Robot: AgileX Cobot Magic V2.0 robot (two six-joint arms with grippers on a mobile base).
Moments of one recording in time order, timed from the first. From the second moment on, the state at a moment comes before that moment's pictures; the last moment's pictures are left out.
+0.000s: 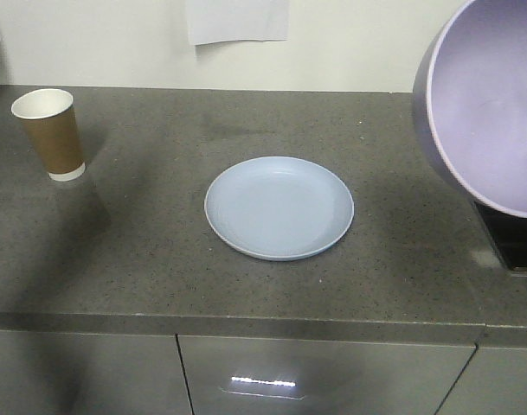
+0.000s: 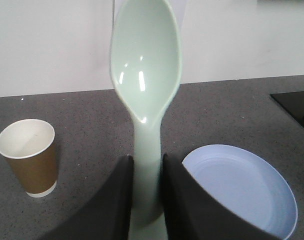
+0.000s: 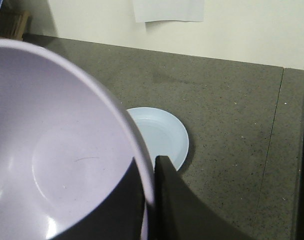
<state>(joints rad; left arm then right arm) -0.16 1.10 -1.30 -0.20 0.63 0.04 -0.21 0.92 -1.24 0.68 1.02 -0.52</state>
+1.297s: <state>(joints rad) -0.16 1.10 -1.30 -0.20 0.63 0.04 -0.21 0.92 -1.24 0.68 1.02 -0.52</state>
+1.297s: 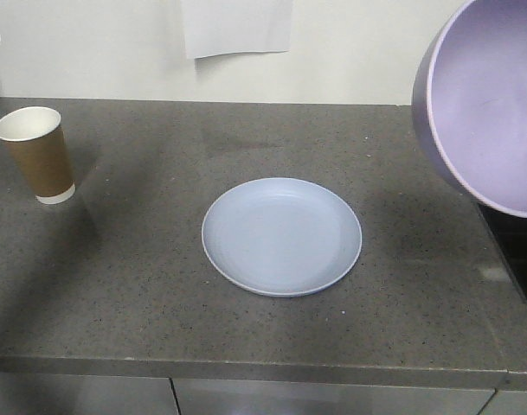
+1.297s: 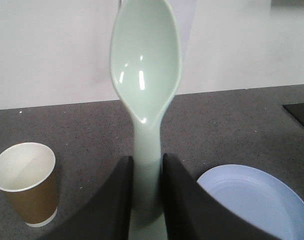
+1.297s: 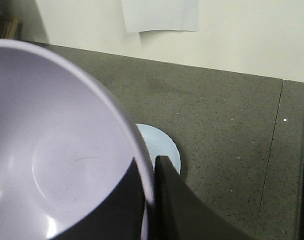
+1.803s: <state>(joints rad) -0.16 1.10 -1.30 -0.20 0.63 0.04 -0.21 0.92 -1.24 0.68 1.02 -0.52</state>
